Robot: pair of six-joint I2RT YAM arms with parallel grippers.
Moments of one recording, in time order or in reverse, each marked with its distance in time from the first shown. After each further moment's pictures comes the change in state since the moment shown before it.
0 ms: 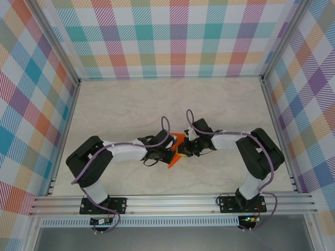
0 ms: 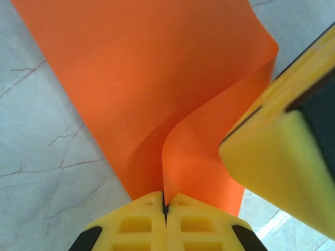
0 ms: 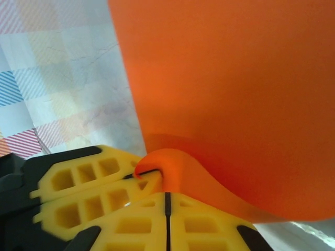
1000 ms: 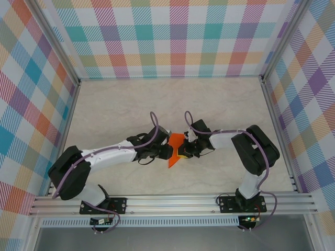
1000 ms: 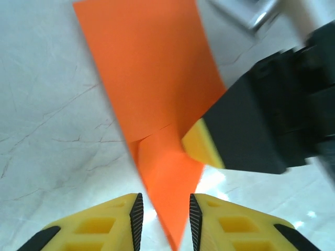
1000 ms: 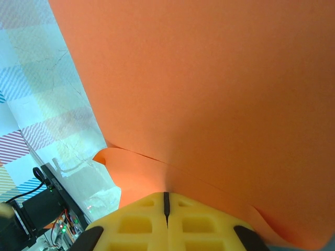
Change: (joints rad) left arm 0.000 -0.231 -0.004 -0.105 -0.051 -0.150; right arm 0.003 0.063 0.016 -0.017 0.010 -0.024
